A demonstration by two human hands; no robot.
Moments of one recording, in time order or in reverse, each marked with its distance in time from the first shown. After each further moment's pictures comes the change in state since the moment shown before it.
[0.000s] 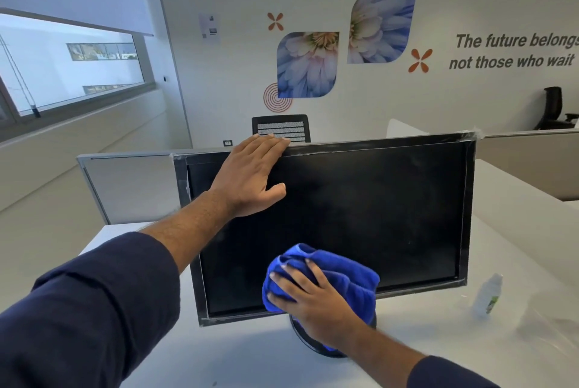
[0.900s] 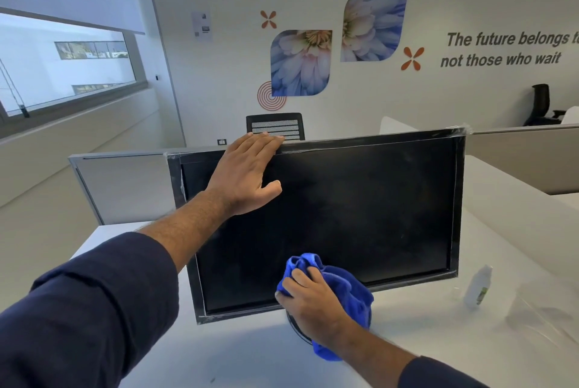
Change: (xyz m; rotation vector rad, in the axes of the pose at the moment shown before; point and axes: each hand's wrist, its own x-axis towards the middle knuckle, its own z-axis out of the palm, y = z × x) left_hand -0.003 0.004 0.000 -0.026 0.003 -0.045; right_hand -0.001 -0.012 -0.019 0.099 0.063 0.110
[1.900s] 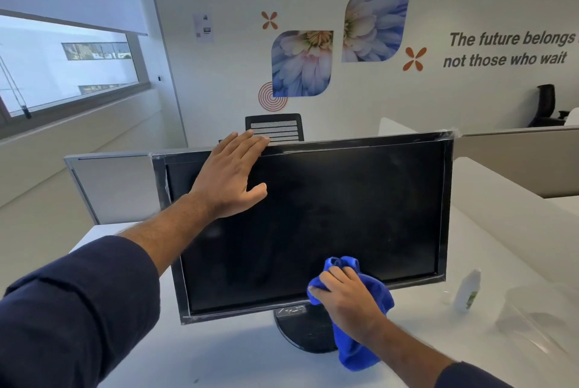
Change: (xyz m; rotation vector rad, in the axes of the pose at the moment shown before) left_hand 0.002 0.004 0.003 0.068 0.002 0.006; right_hand -0.059 0.069 -0.006 0.063 0.062 0.099
